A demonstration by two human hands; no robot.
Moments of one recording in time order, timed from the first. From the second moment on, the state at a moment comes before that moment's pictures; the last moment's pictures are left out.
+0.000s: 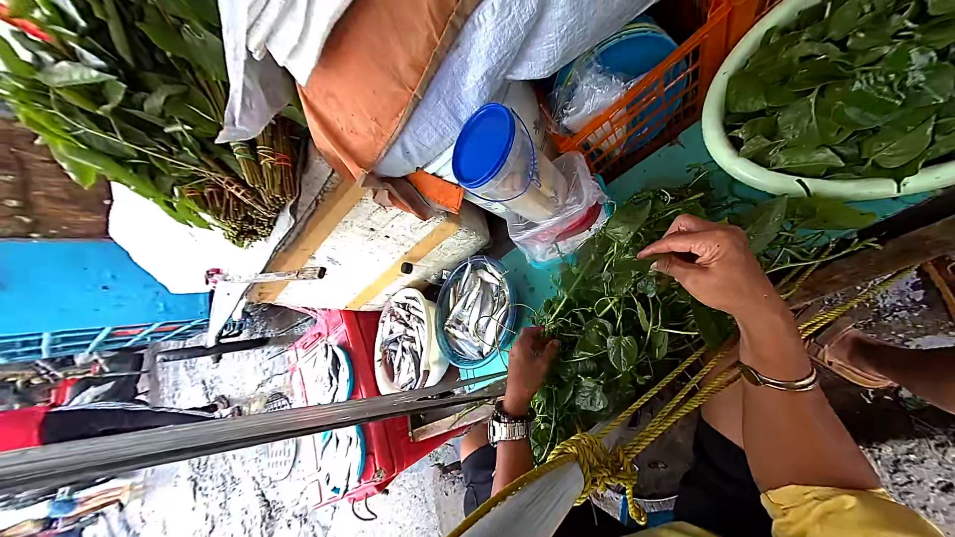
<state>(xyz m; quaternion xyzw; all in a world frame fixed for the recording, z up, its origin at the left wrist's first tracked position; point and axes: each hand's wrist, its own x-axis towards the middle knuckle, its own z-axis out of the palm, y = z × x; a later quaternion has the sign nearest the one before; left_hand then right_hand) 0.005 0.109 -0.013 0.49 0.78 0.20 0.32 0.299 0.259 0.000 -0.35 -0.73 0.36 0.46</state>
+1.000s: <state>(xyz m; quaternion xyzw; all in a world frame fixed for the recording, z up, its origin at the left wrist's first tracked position) 0.059 0.091 0.048 0.40 0.55 0.66 0.33 0.256 0.204 0.042 -0.20 -0.79 0.42 0.40</state>
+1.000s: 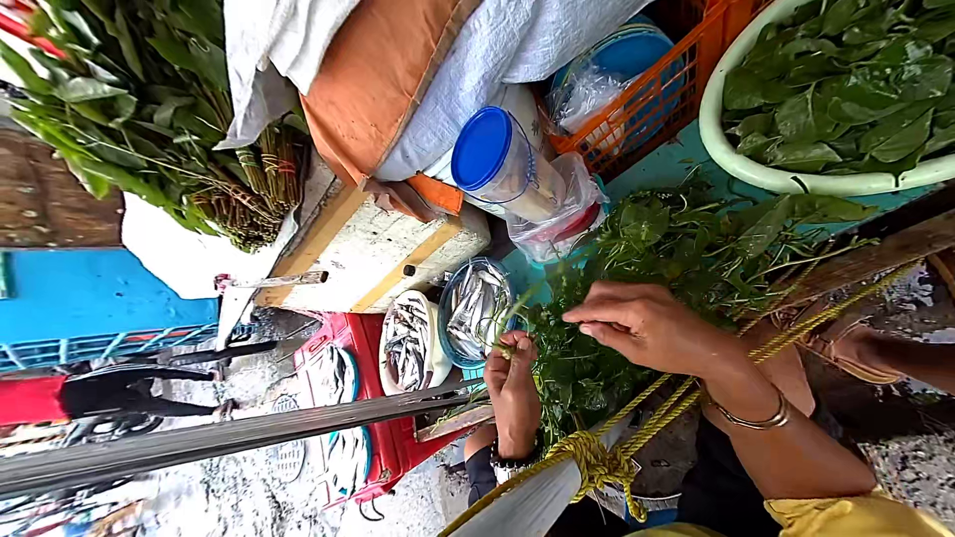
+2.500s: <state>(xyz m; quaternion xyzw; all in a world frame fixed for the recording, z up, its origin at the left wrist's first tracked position) 0.065 0.075 0.029 0.67 0.59 0.44 0.12 0.240 0.221 0.024 -0.24 -0.88 0.34 0.22</state>
